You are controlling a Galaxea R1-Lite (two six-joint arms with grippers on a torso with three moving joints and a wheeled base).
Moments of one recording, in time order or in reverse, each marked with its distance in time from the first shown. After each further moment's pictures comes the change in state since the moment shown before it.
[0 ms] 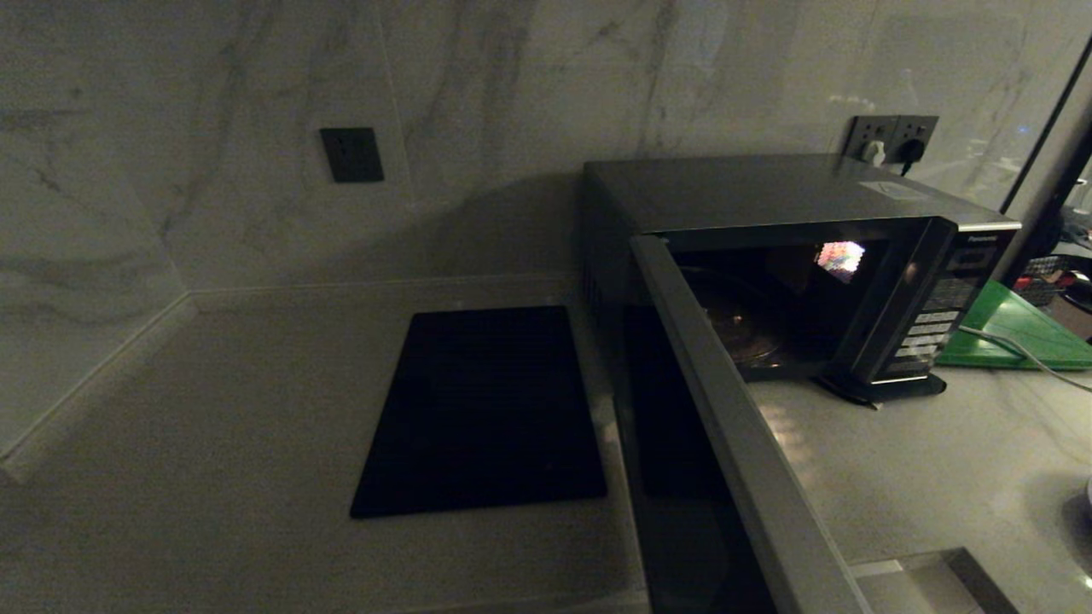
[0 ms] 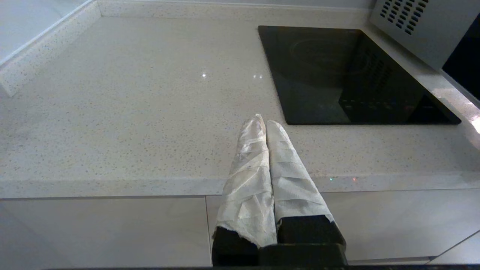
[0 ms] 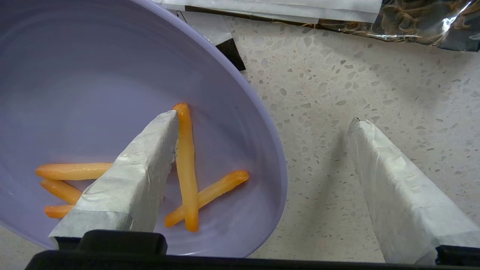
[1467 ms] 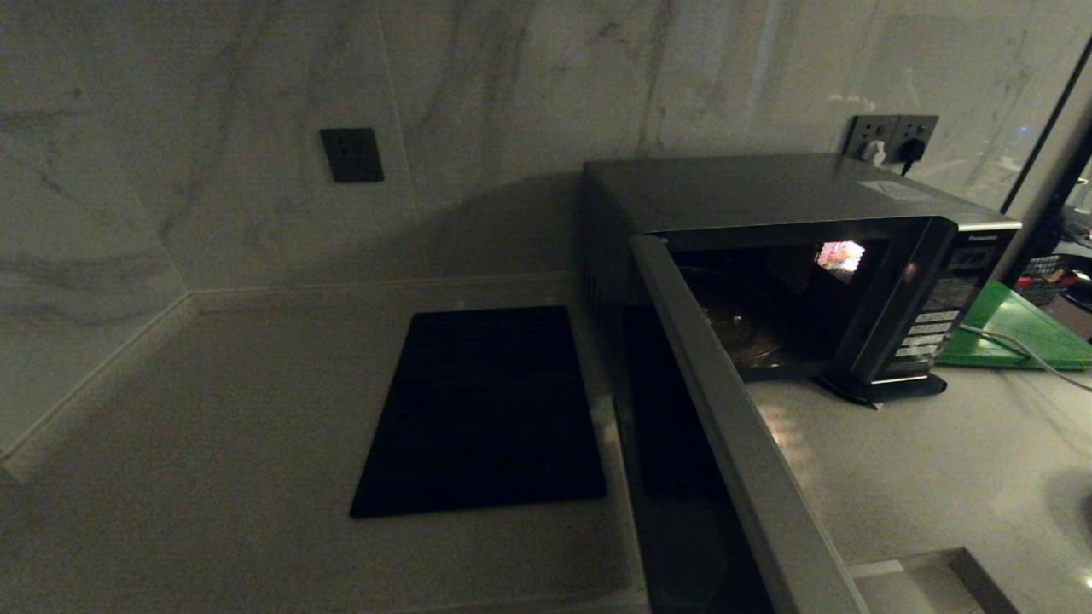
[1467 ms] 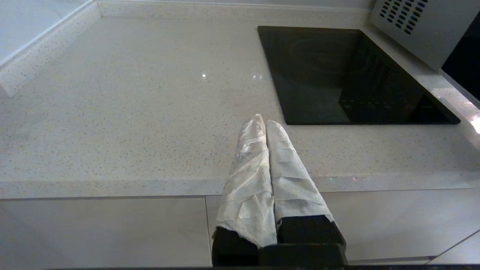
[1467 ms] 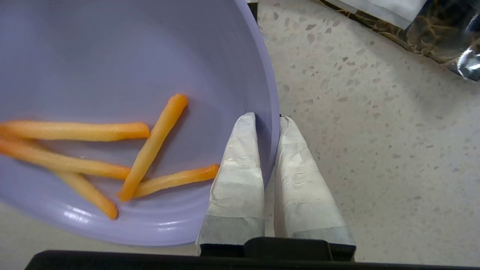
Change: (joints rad) left arm 0.000 0.000 0.000 0.000 0.000 0.000; right arm -0.001 -0.021 -0.003 0.004 0.007 -0.007
